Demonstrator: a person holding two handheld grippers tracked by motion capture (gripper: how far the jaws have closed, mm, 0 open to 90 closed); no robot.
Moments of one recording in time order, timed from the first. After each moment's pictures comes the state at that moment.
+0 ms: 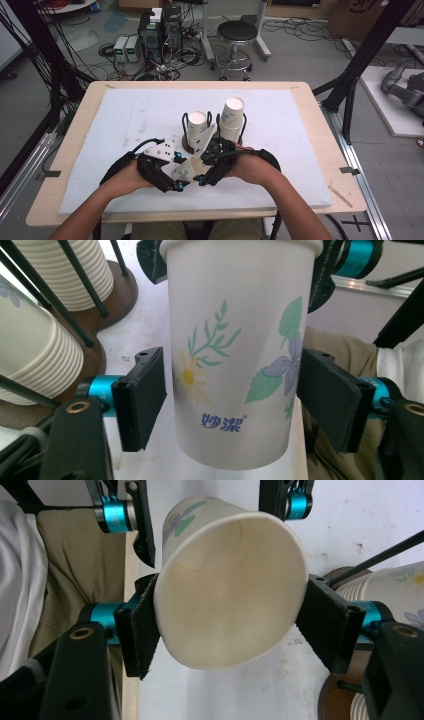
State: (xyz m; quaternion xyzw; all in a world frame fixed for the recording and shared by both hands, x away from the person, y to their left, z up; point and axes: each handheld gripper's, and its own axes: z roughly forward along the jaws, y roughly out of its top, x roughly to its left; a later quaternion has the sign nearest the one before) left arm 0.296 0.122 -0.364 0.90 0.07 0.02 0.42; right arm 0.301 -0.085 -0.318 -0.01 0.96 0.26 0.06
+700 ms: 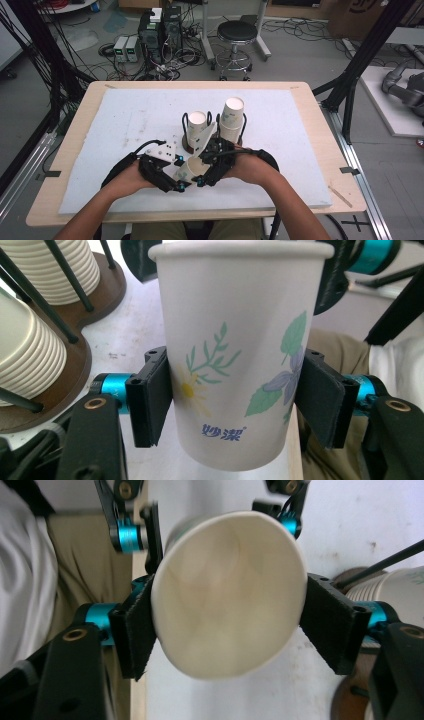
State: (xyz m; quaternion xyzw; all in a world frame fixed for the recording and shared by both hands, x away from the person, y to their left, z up) left arm 0.299 0.122 -0.373 0.90 0.07 0.00 0.43; right arm 0.306 -0.085 -0.321 0.00 0.96 0.28 0.04
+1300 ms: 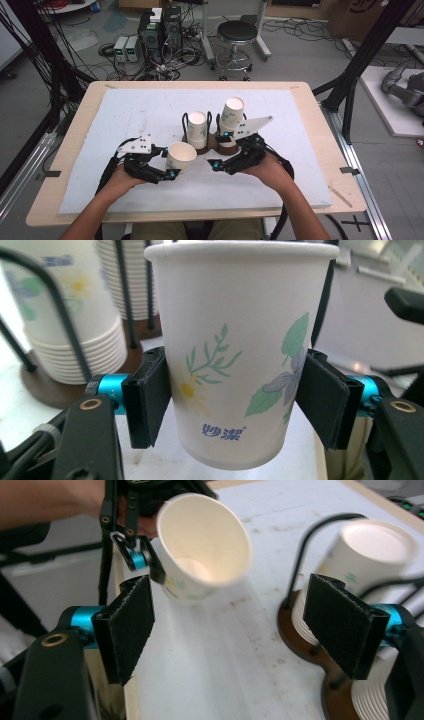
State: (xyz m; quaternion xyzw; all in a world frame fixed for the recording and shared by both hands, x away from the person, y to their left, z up) left arm 0.306 0.172 -0.399 0.81 0.17 0.03 0.56; right arm 0.310 -0.162 -0.325 0.15 0.87 0.47 0.05
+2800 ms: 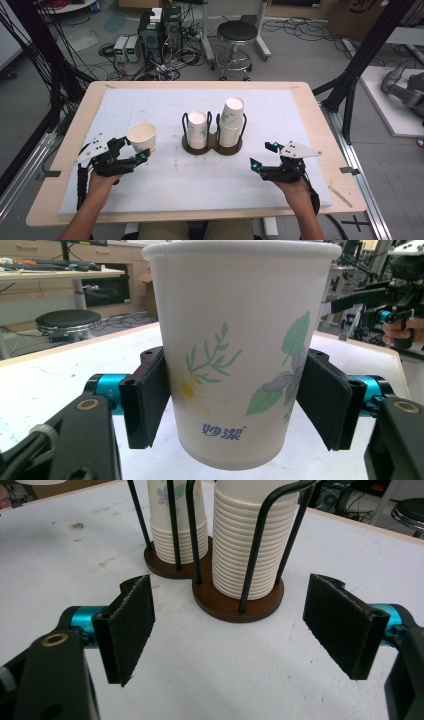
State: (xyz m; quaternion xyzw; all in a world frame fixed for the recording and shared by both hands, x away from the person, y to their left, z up) left arm 0.298 0.247 -0.417 0.68 0.27 0.19 0.65; right arm 0.286 -0.266 -0.395 0.33 0.78 0.49 0.21
